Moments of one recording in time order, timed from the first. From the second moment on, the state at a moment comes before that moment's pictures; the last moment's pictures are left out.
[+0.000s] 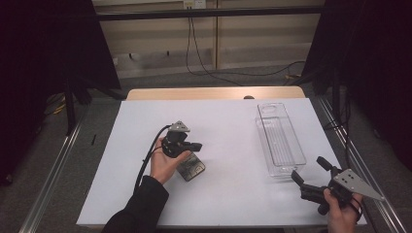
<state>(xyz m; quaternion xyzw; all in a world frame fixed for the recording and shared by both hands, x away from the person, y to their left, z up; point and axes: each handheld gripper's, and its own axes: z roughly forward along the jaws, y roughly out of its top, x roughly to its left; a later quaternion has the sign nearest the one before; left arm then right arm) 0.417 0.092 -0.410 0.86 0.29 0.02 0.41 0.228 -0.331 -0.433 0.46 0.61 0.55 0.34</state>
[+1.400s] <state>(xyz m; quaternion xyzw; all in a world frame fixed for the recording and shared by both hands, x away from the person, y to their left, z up) 0.408 0.062 -0.441 0.91 0.28 -0.01 0.30 0.228 -0.331 -0.434 0.45 0.61 0.55 0.34</state>
